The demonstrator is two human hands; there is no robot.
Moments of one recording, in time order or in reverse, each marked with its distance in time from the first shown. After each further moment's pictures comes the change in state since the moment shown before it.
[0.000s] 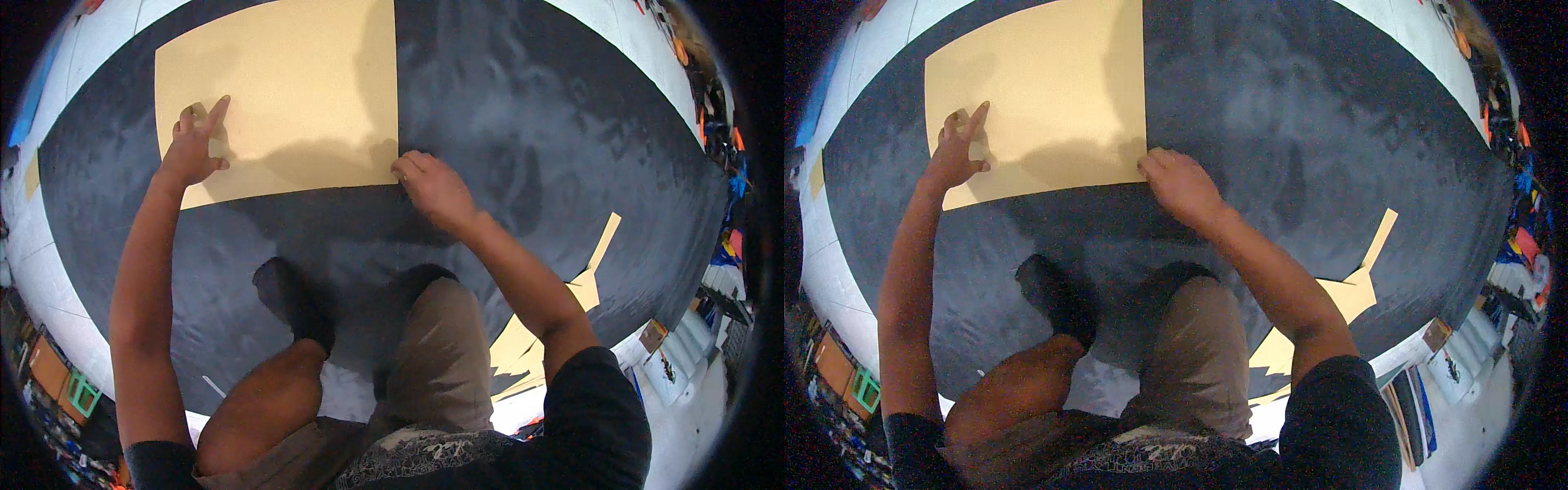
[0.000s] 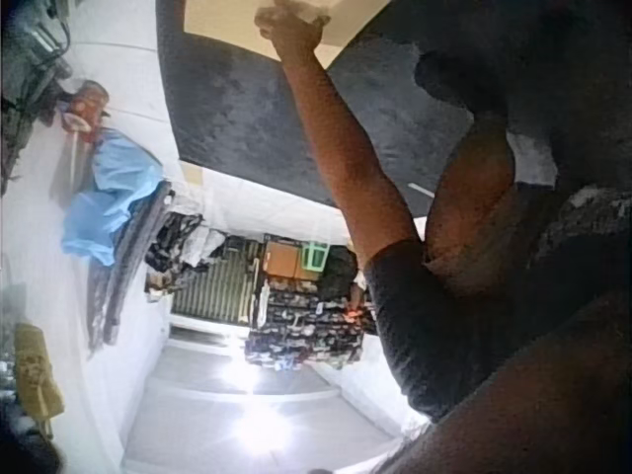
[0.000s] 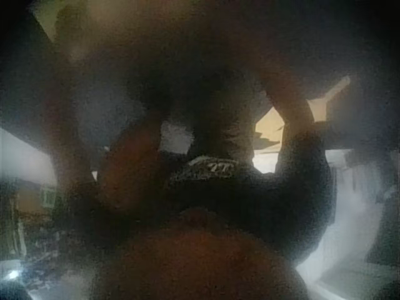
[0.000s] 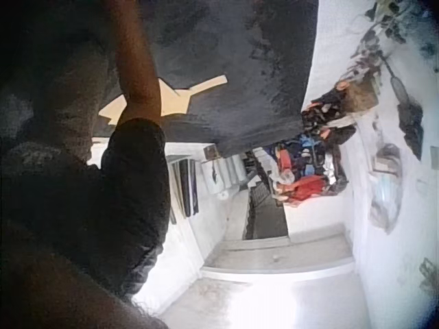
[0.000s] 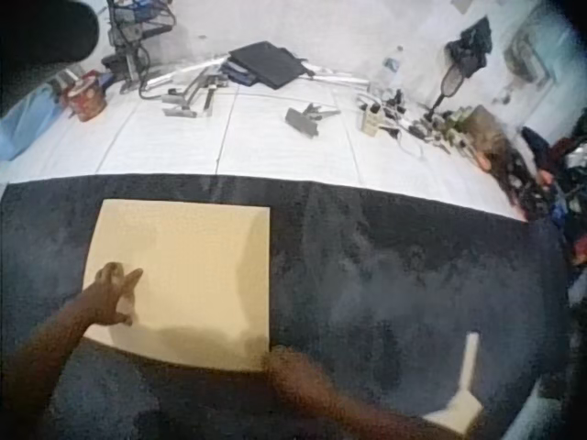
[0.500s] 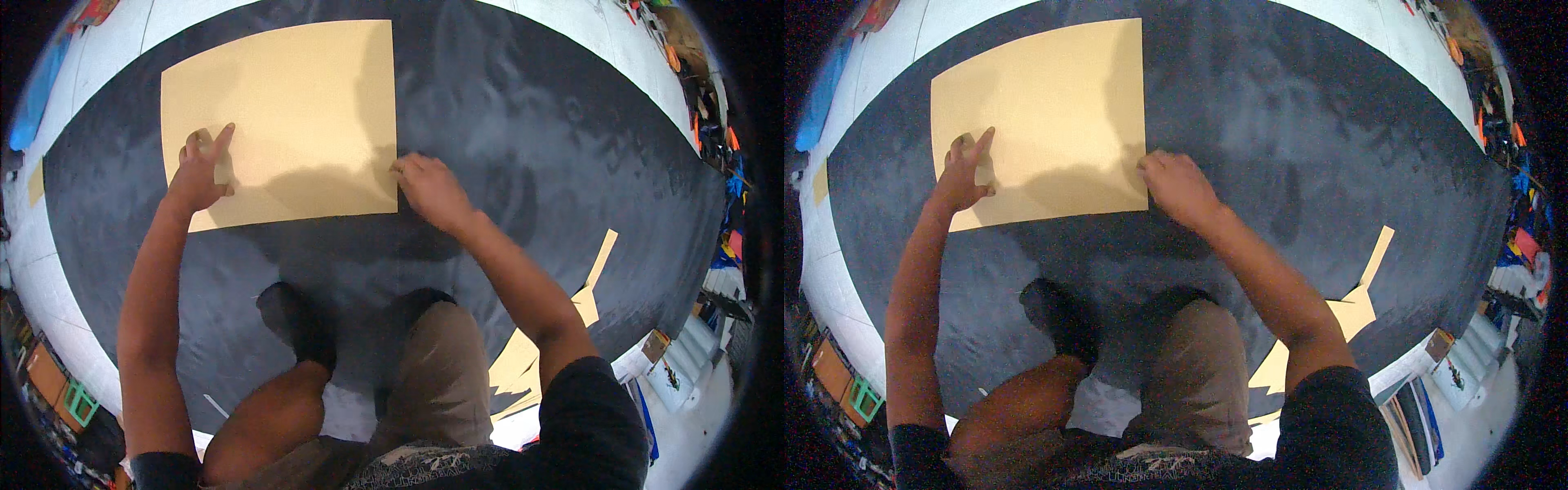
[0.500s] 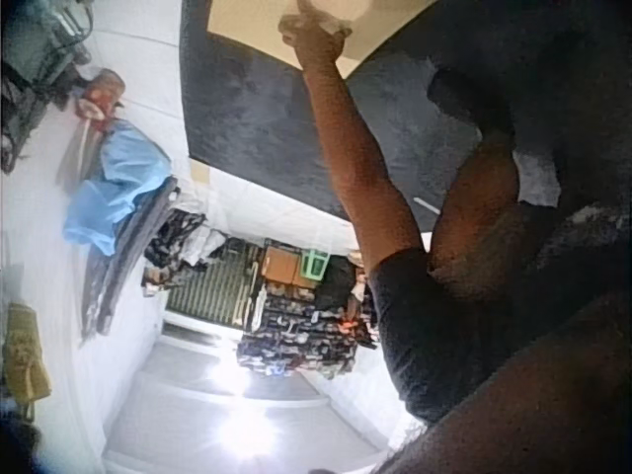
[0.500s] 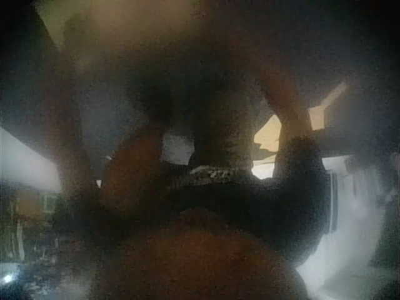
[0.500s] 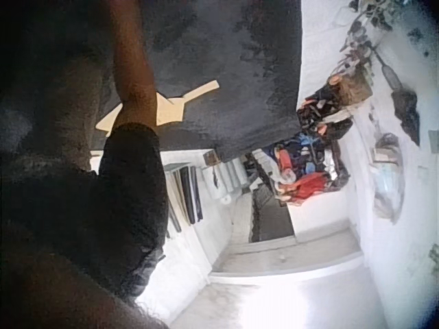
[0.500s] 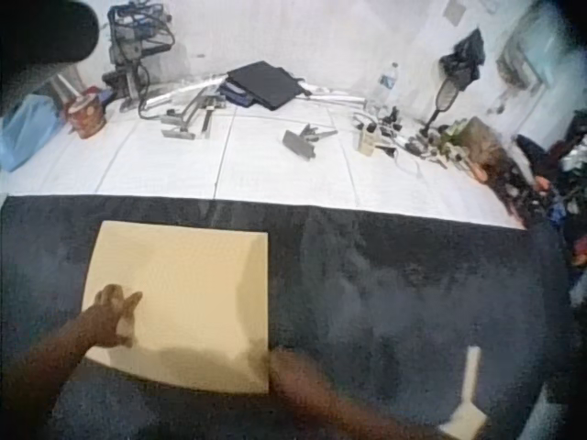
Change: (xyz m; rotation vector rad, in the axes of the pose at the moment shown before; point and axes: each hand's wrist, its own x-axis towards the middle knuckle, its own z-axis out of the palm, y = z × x) left_hand 0.000 0.002 -0.002 0.004 -0.011 -0.024; right_hand 0.035 0.018 -0.010 -0.047 0.048 -0.004
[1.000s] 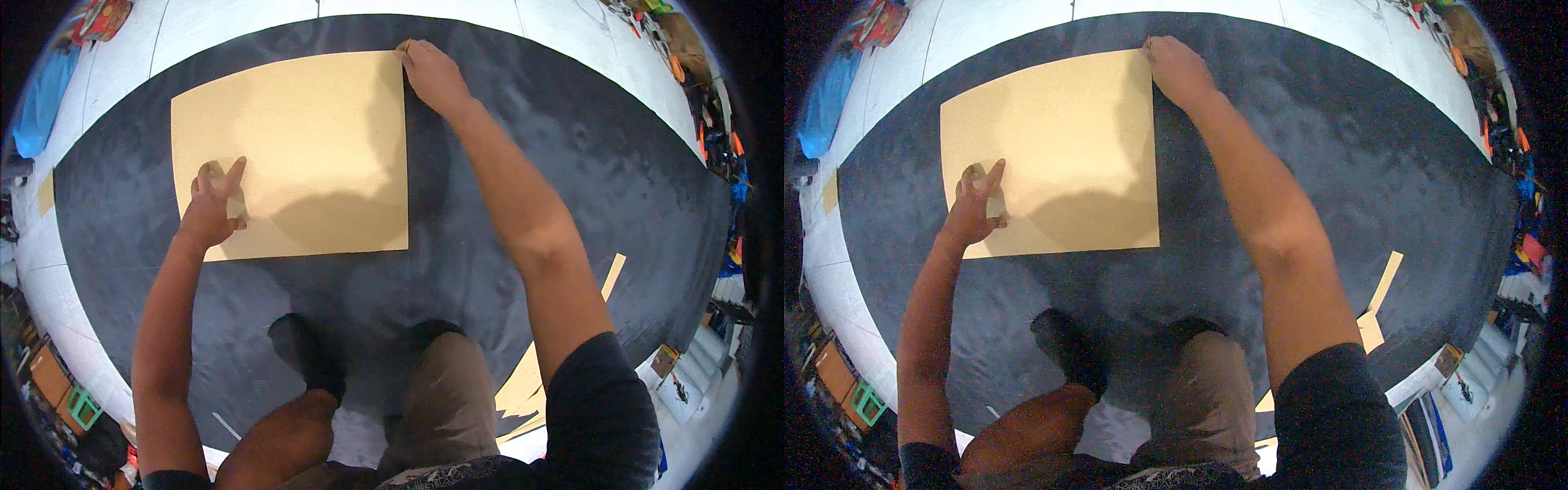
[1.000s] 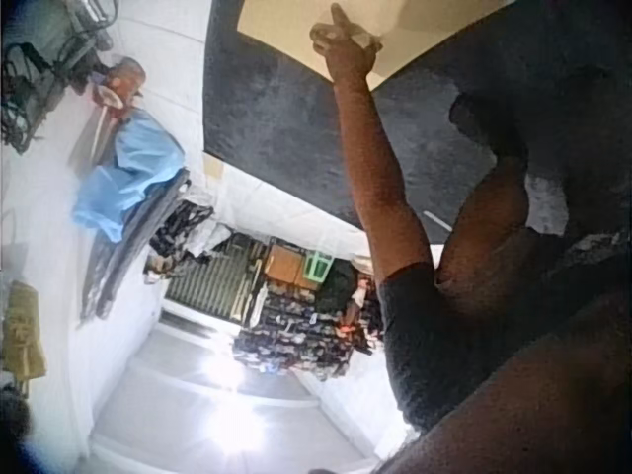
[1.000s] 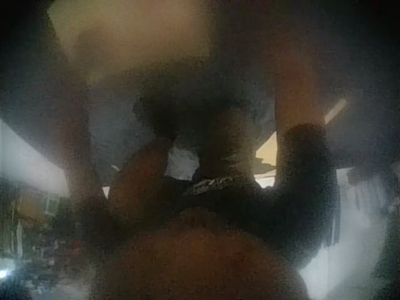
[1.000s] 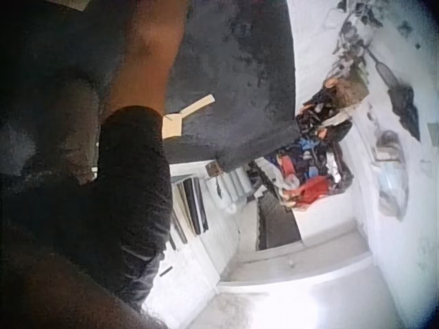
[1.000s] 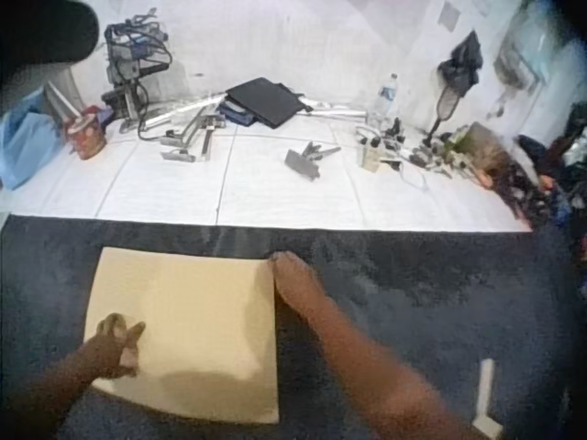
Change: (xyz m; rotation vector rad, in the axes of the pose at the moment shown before) left_hand -0.006 0.010 -0.009 -0.013 -0.020 -0.024; right_hand 0.207 0.087 -0.053 -0.047 0.408 0.044
